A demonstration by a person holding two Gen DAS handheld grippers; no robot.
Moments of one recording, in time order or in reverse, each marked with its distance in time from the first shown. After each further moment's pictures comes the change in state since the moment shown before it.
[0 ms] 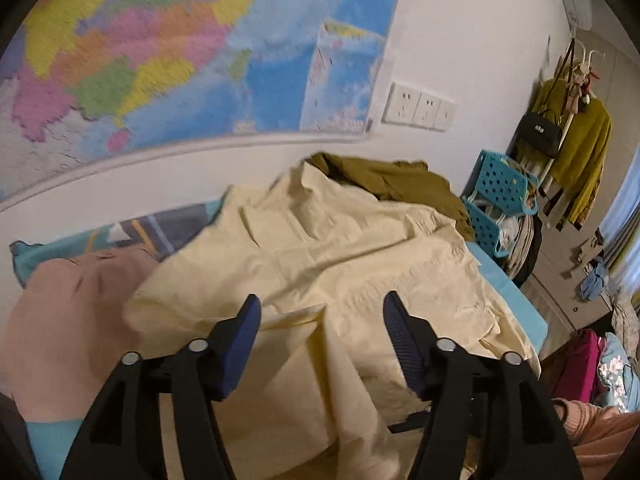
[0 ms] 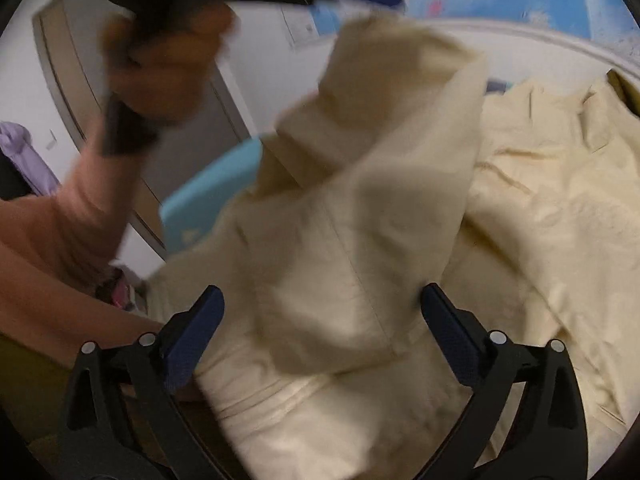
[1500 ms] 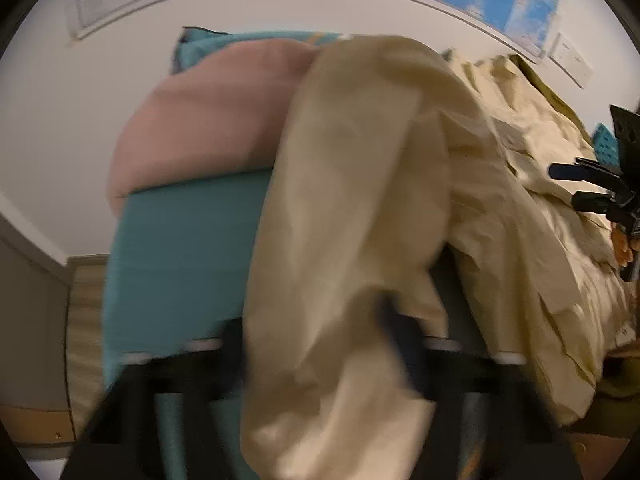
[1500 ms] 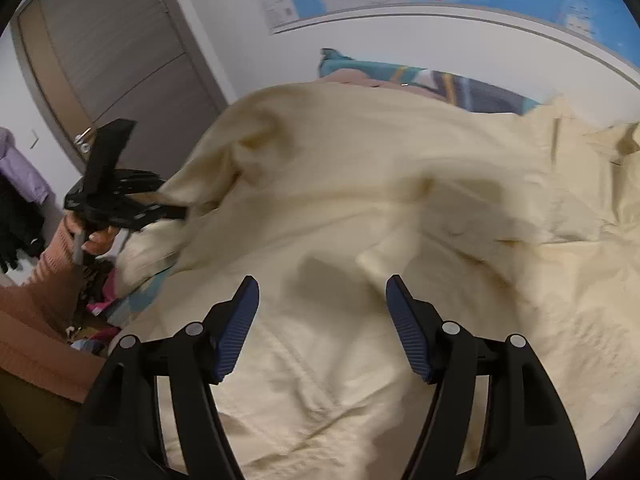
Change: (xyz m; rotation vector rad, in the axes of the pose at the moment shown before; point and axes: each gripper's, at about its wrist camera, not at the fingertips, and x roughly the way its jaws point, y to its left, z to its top) left arm -0.060 0.190 -0.196 -0.235 0.284 0.294; right arm 0.053 -0.039 0.086 -0.022 0.102 0.015
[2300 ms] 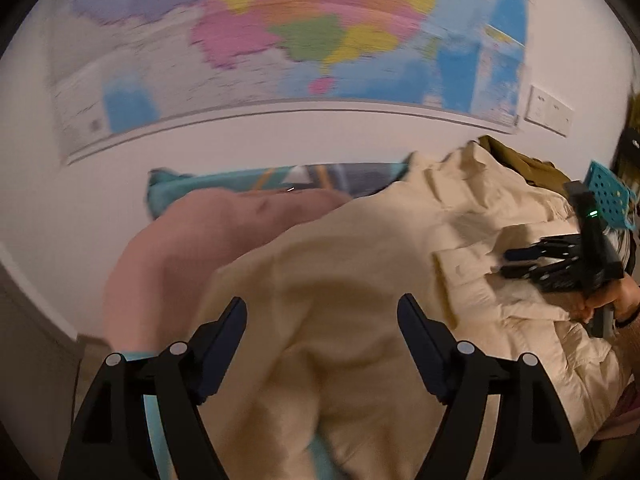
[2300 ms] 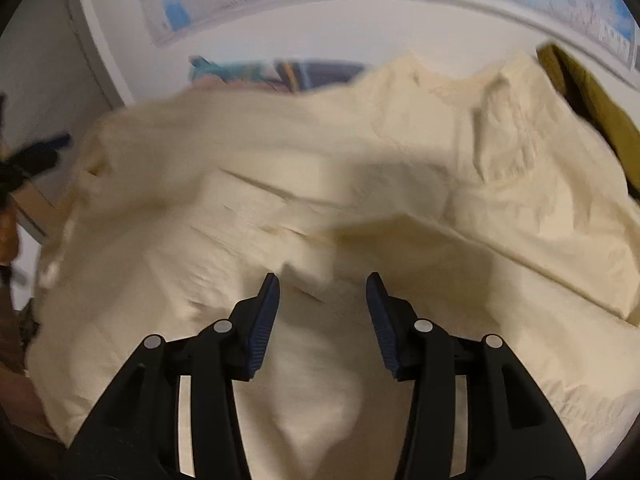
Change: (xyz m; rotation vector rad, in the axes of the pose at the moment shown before) left arm -0.040 -0.081 0.083 0.043 -0.317 0.086; right arm -0.028 -0.107 -0.014 0.133 -0.025 -0.278
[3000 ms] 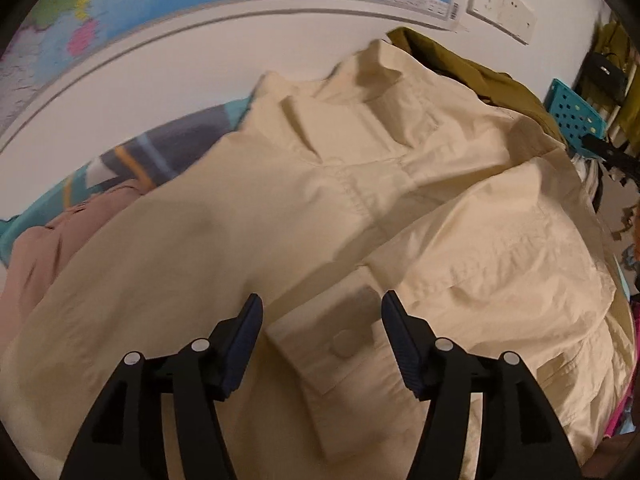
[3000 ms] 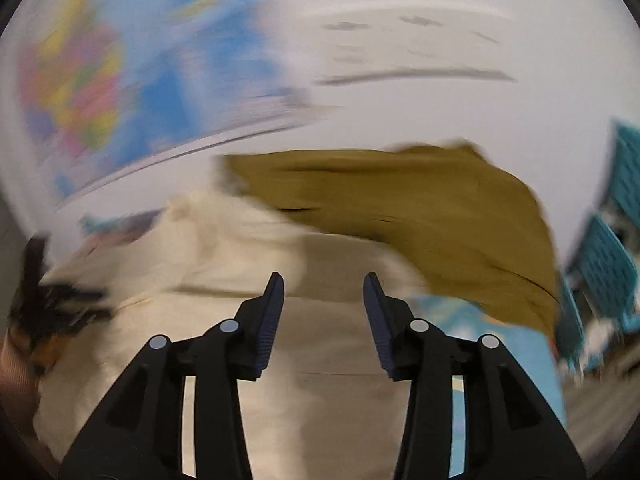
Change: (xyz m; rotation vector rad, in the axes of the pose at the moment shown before) left arm 0.155 -0.142 0.046 0.213 0.265 -0.215; right arm -0.172 -0.119 -0.061 0.317 -0.305 -0.314
